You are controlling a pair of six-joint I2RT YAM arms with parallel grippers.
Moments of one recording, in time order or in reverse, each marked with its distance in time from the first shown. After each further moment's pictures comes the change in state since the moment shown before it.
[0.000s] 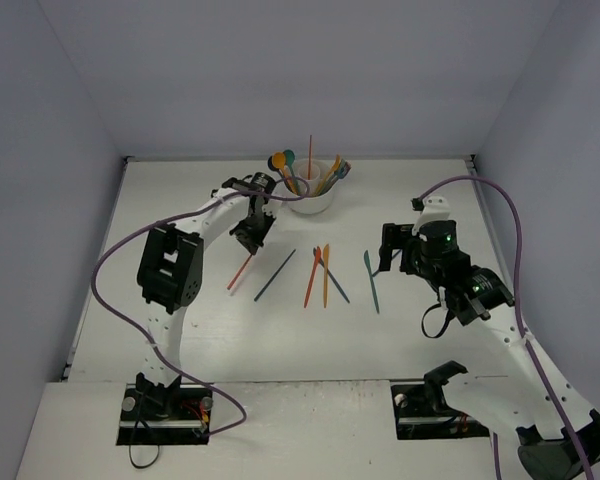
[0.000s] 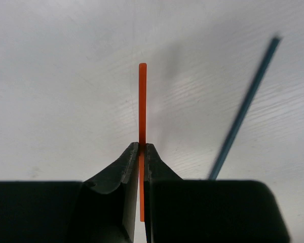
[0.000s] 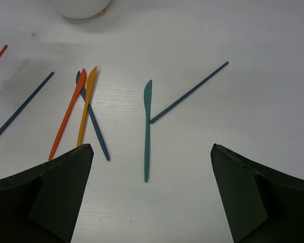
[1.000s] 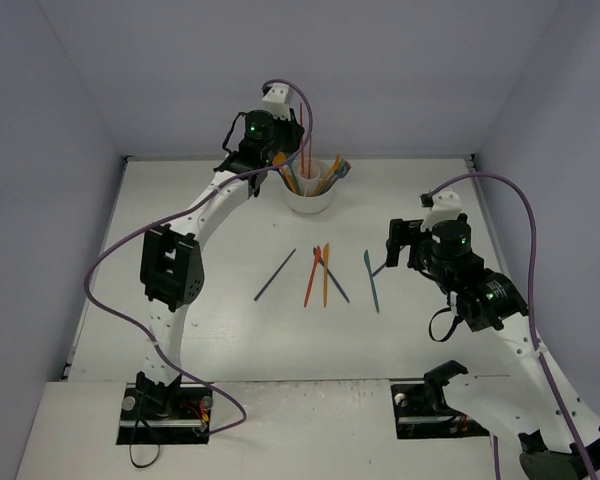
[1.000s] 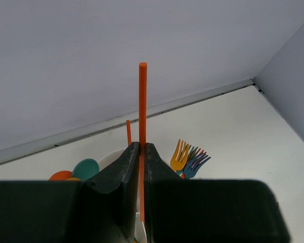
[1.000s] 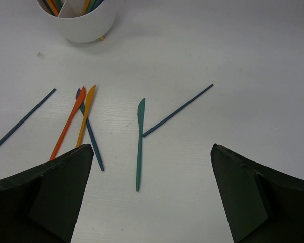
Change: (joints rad) left arm -0.002 0.013 0.273 0.988 0.064 -0.275; right arm 0.000 -0.050 0.052 -0.006 0.026 -0.066
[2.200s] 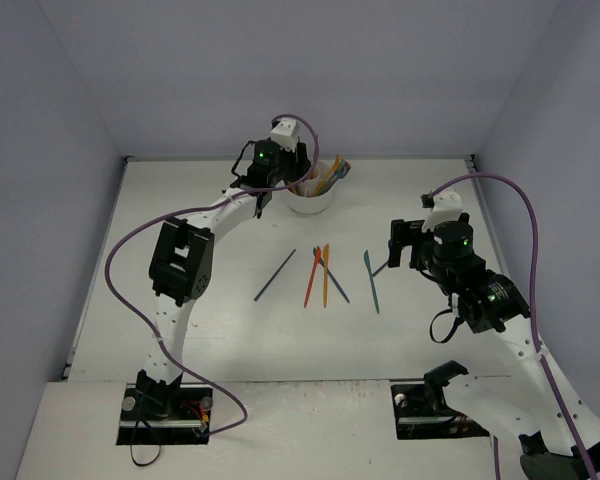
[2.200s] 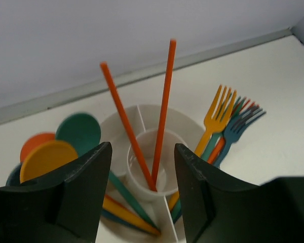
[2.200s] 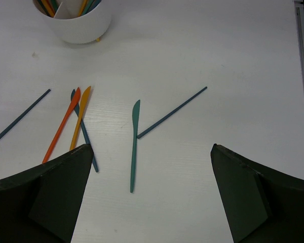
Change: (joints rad) left arm 0.000 0.102 -0.169 0.150 0.011 0.046; right arm 0.000 -0.010 0.003 0.000 0.015 -0.029
